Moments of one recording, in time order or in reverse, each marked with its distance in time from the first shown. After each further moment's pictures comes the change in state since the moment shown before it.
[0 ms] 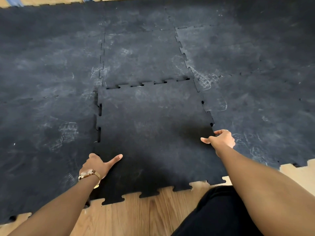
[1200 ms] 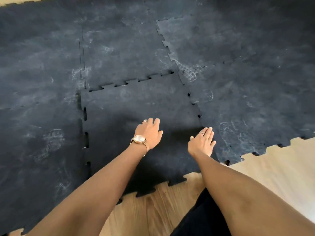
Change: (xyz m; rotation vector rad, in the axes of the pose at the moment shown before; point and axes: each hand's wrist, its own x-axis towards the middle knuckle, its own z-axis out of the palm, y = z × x) left_hand -0.035 0.195 0.022 0.390 0.097 0.908; right_hand -0.054 0.020 0.035 -0.486 0.033 -0.133
